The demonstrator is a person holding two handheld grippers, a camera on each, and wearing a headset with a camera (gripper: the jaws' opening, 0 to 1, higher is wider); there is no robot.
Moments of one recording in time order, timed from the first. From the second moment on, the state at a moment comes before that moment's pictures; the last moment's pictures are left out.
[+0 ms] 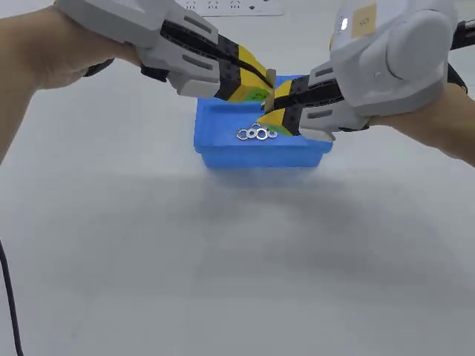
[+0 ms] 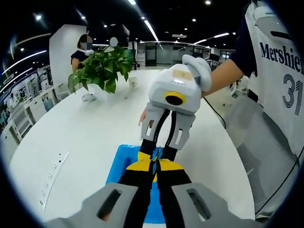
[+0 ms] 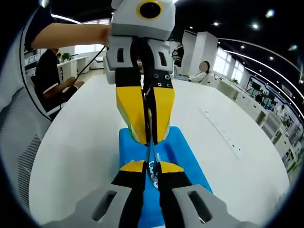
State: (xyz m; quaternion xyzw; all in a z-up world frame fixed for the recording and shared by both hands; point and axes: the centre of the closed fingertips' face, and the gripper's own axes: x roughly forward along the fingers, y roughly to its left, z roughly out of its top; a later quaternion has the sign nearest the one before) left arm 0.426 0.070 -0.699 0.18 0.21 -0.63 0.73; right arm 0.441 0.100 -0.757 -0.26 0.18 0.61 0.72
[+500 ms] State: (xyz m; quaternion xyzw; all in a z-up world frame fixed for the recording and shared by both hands) left arm 0.431 0.074 -0.715 0.18 0.23 -0.63 0.72; right arm 0.443 0.103 -0.774 -0.25 0.20 0.62 0.72
